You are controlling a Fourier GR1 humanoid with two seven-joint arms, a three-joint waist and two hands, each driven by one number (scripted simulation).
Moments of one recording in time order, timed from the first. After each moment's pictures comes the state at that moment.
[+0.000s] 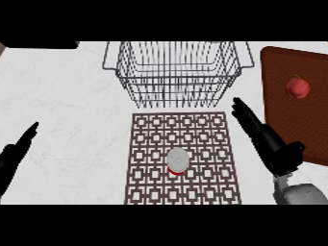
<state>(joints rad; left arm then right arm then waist) 0.03 0.58 -0.13 -1.31 0.07 0.07 0.08 -0.10 -0.24 0.20 -1.52 -0.13 0.09 0.01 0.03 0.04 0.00</state>
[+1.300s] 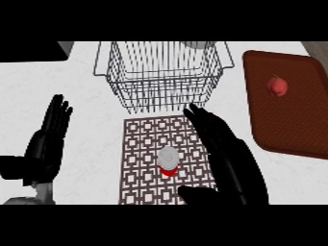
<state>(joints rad) -0.01 0.23 -0.12 -1.62 0.19 0.26 -0.04 -0.21 -0.17 0.62 -1.99 0.82 -0.04 0.66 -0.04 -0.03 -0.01</state>
